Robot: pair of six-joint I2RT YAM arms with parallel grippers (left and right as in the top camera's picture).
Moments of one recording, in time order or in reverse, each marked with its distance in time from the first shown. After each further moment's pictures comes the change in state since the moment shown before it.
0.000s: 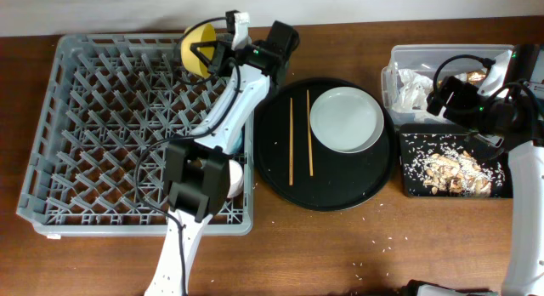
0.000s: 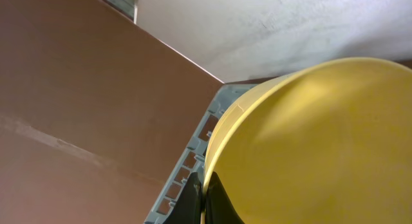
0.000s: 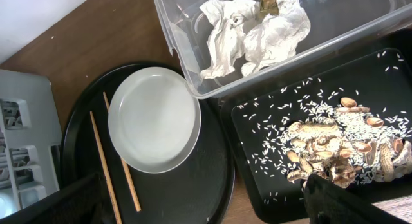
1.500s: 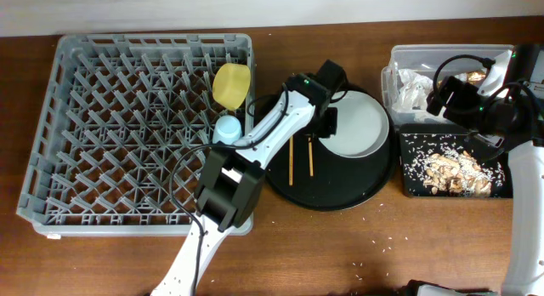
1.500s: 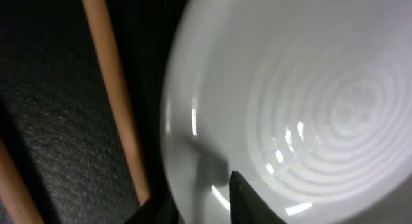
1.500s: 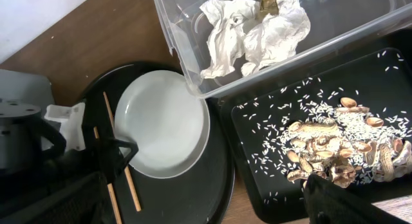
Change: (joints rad) left arm -0.199 0.083 -0.030 -0.038 1.620 -0.263; right arm 0.000 0.000 0.000 0.000 0.000 0.000
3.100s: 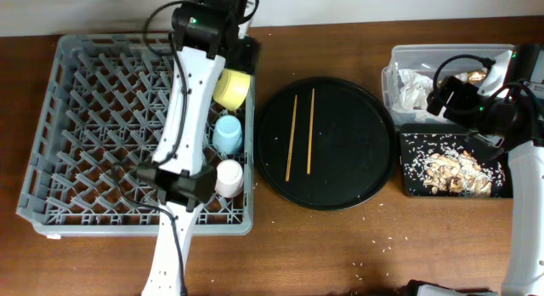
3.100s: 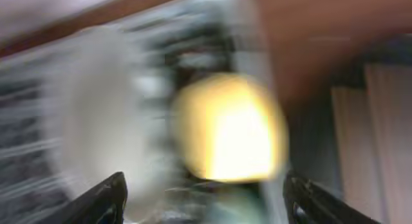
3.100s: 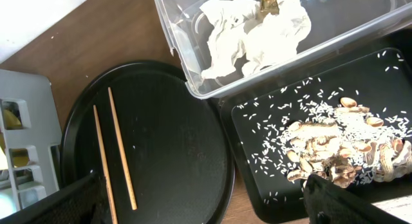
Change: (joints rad) left arm 0.320 -0.011 0.813 -0.590 -0.220 0.521; right arm 0.000 0.000 0.000 0.000 0.001 -0.001
